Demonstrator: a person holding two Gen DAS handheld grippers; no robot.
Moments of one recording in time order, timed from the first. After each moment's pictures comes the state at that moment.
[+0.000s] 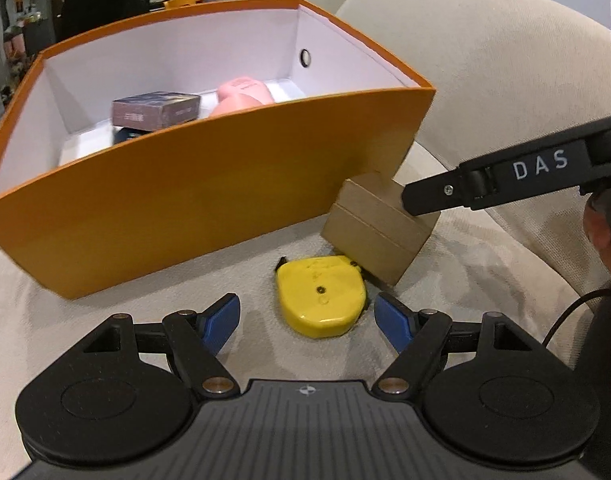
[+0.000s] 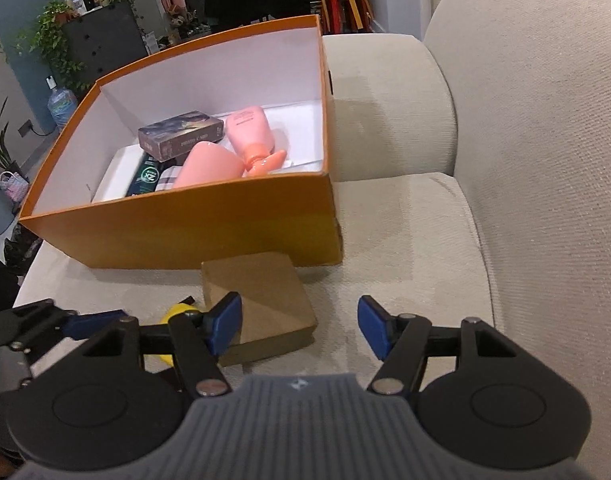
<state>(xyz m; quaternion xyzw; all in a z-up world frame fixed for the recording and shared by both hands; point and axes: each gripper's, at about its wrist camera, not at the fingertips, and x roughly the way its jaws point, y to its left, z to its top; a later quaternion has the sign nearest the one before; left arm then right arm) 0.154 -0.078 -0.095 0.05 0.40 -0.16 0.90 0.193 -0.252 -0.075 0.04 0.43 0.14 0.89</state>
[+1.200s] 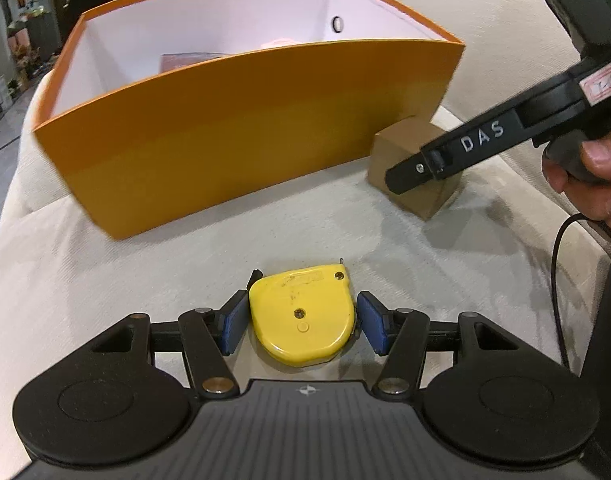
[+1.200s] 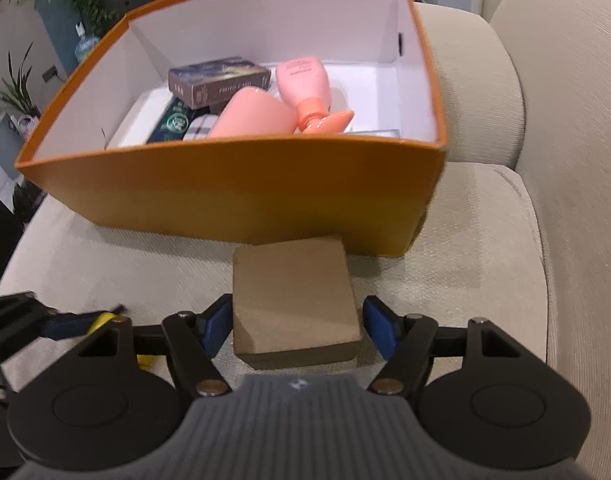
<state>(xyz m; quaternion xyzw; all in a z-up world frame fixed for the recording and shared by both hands) 0.095 -0.027 -0.101 0.07 0.42 -0.14 0.89 0.216 -0.209 -0.104 -0.02 0.47 0.19 0.86</state>
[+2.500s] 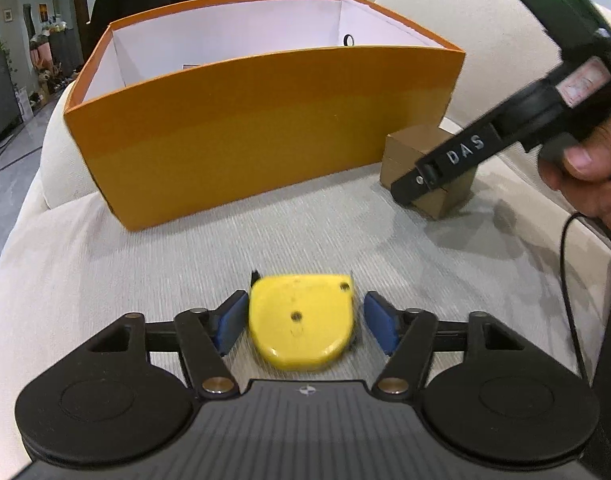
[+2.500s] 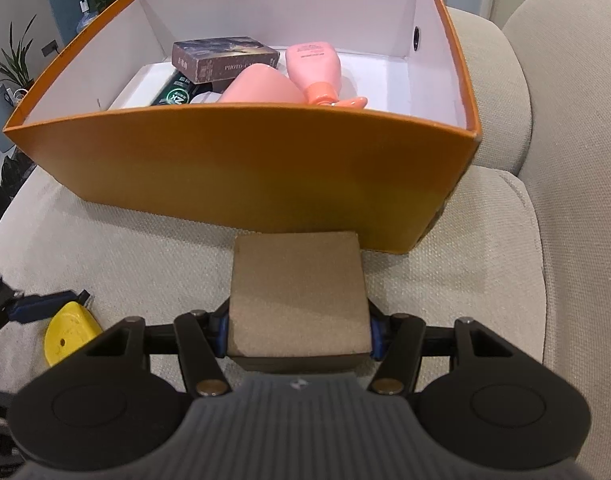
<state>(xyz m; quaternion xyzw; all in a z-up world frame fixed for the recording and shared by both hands) 0.077 -0.027 -0.111 0.06 0.38 -0.12 0.92 0.215 -0.198 -0.114 -0.06 0.47 0.19 0.86</state>
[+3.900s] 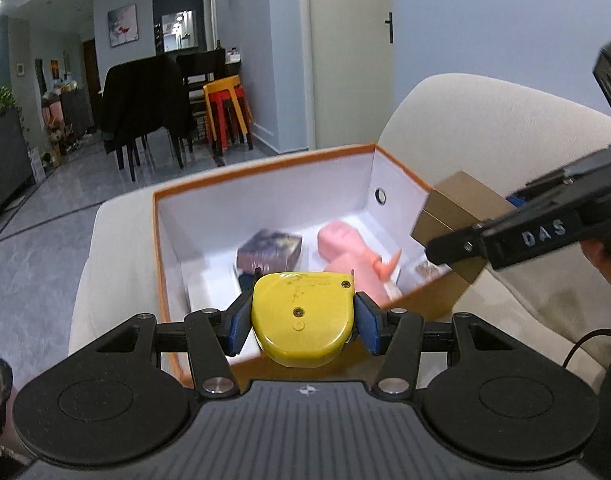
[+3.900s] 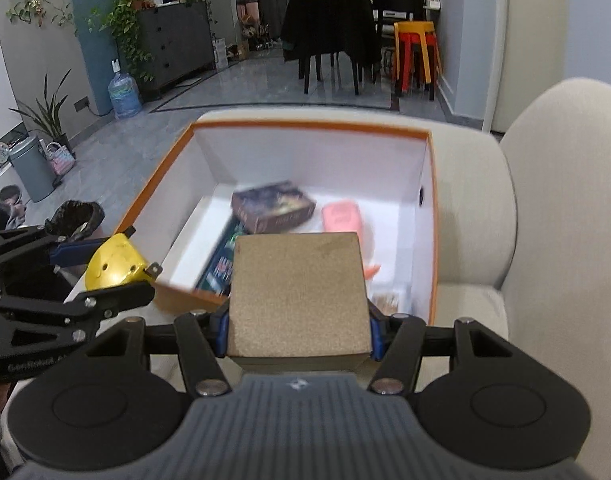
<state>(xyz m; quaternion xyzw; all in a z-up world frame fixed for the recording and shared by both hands) 0.151 -0.003 0.012 0.07 0.28 -0.12 0.95 0.210 -0.198 0.009 -0.03 0.37 0.22 0.90</state>
